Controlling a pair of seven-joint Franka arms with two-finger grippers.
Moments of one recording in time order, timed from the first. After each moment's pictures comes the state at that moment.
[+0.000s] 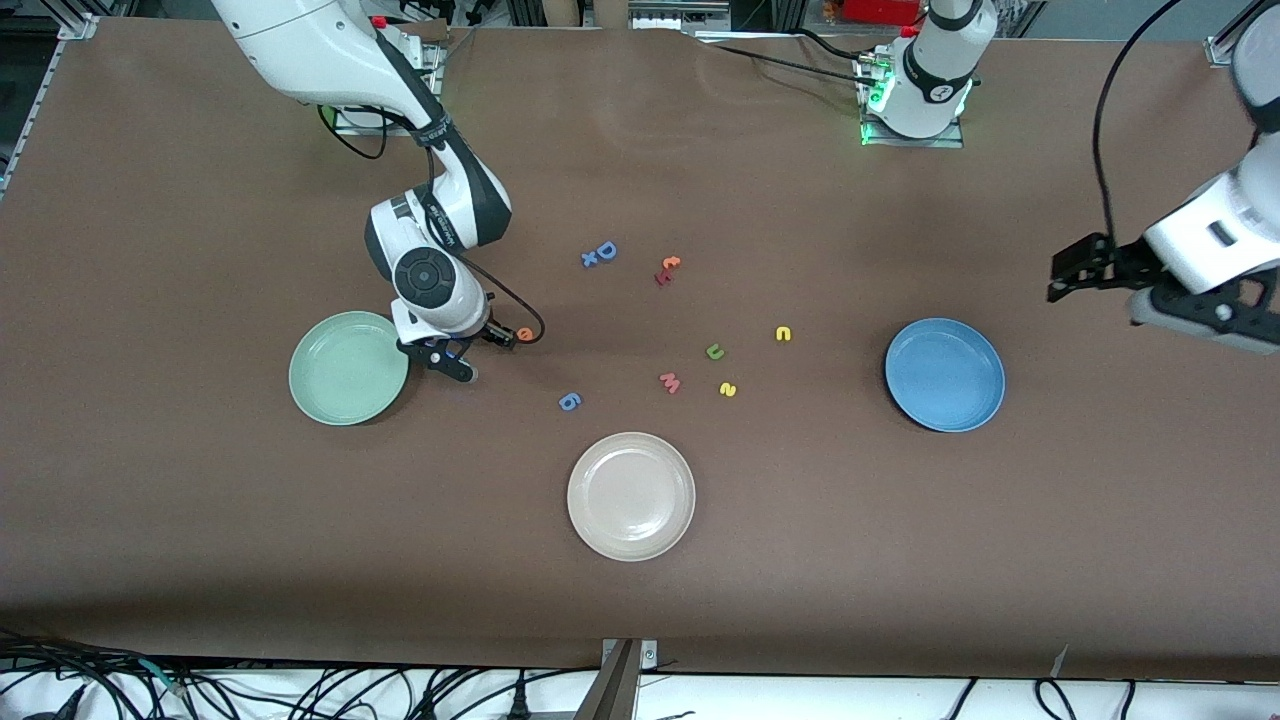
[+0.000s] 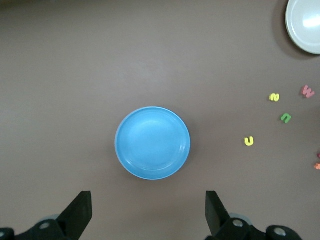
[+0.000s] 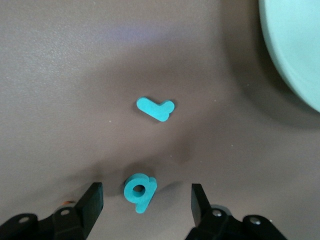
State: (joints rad) left arm -0.22 0.13 0.20 -1.62 -0.07 1.69 0.26; right arm 0.43 0.52 0.05 -2.00 -0.02 2.34 0.94
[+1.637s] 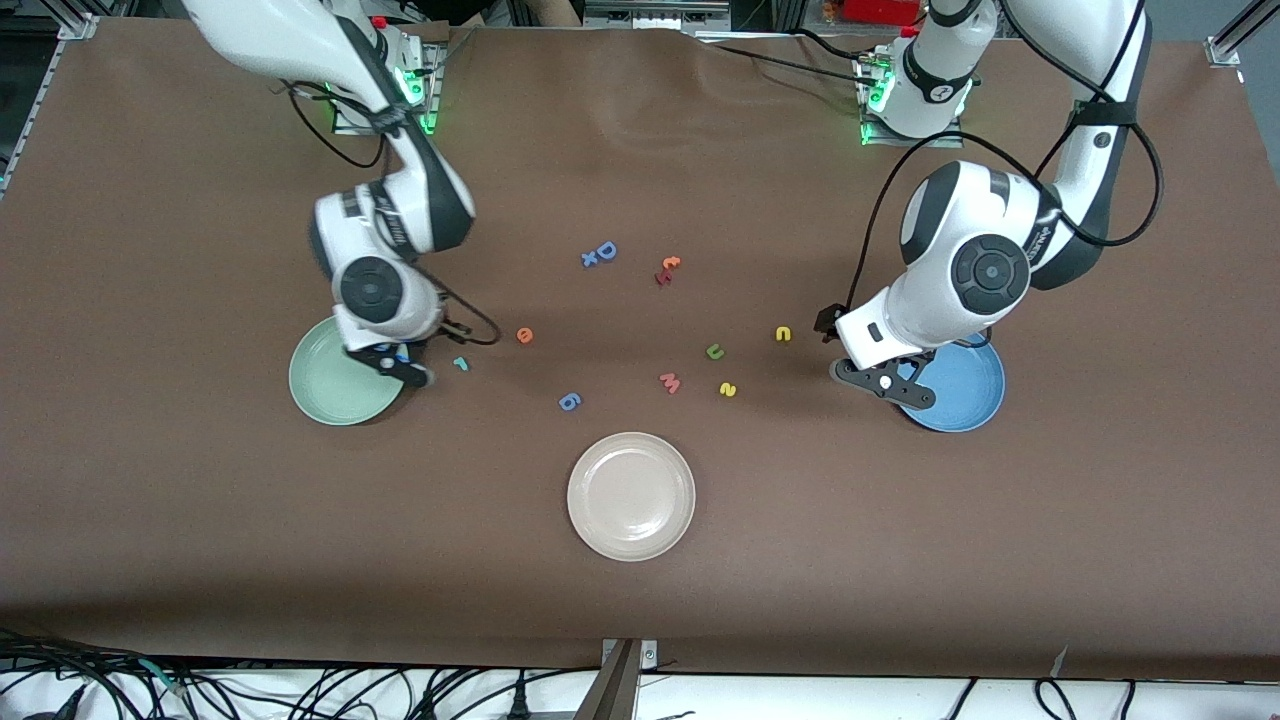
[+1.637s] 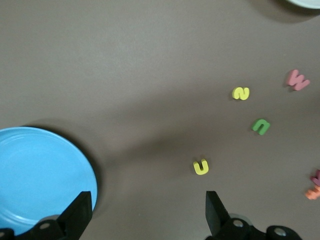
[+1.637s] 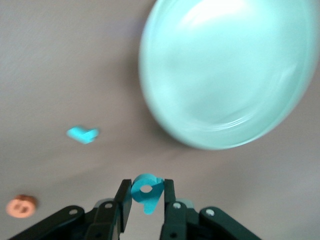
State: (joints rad) left arm -0.43 0.35 0.11 -1.85 -0.14 2.06 0.06; right arm 0.43 0.38 -0.12 -1.93 -0.02 2.01 0.68
